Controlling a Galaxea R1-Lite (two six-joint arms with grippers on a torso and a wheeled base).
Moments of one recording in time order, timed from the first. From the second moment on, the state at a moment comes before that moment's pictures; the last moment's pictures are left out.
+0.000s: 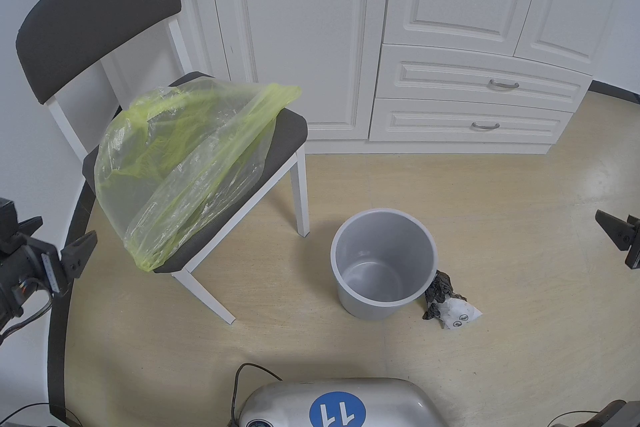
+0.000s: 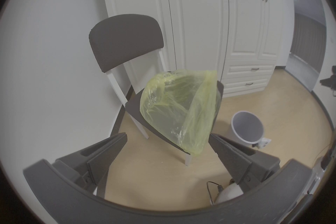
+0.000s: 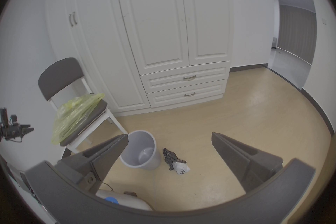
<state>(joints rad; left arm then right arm) -0.19 0.97 -0.49 -0.21 0.21 0.05 0.02 0.88 -0.50 -0.20 -0.03 0.16</state>
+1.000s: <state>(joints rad) -0.45 1.38 -0.61 -0.25 0.55 0.25 0.41 1.11 -0.51 -0.39 -0.46 0.29</state>
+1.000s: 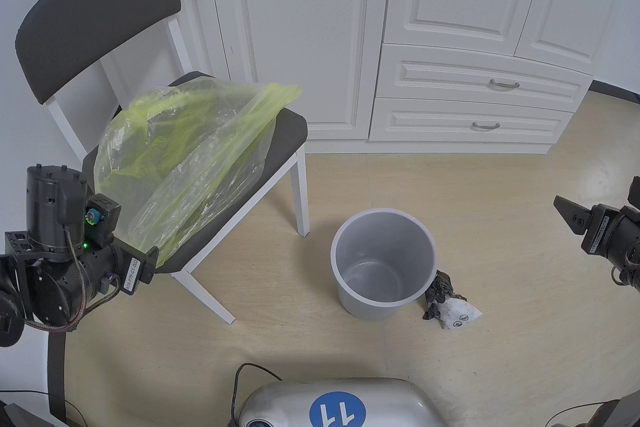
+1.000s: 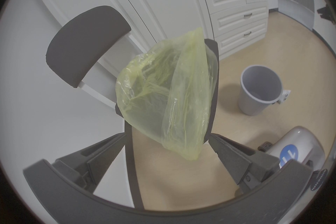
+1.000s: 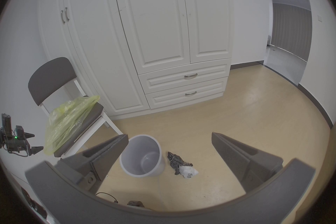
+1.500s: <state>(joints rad) -0.45 1.53 -0.61 -0.36 0.68 0.31 0.41 1.11 -0.50 -0.39 -0.45 0.28</state>
